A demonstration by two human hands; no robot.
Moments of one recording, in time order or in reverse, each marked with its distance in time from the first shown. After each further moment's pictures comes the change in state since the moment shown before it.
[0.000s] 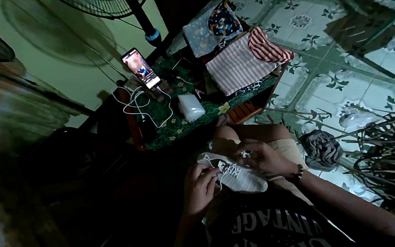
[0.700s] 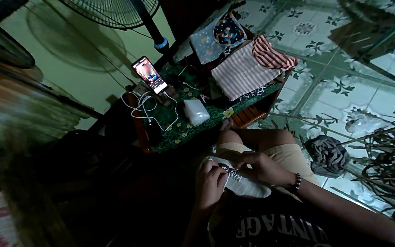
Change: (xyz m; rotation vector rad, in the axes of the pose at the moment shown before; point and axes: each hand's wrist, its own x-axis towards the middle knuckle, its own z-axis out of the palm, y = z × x) left_hand 0.018 0.000 0.023 0.069 -0.101 -0.100; right_hand 0.001 0.002 0.020 -0.074 -0.039 -0.054
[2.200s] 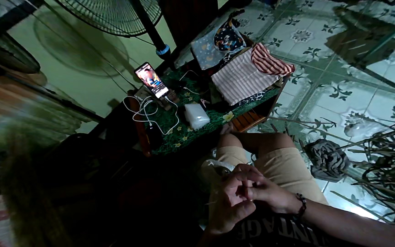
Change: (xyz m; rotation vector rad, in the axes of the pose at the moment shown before) left_hand 0.003 0.085 -0.014 -1.419 -0.154 0.229; right_hand -0.024 -0.067 0.028 1.050 -0.058 0.105
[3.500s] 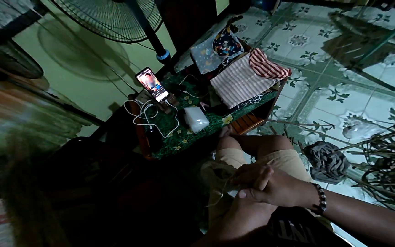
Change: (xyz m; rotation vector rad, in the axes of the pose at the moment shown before) left_hand 0.004 -0.006 0.040 1.342 -0.329 -0.243; right_hand 0.002 -0.055 -0.013 -1.204 -0.069 0.029
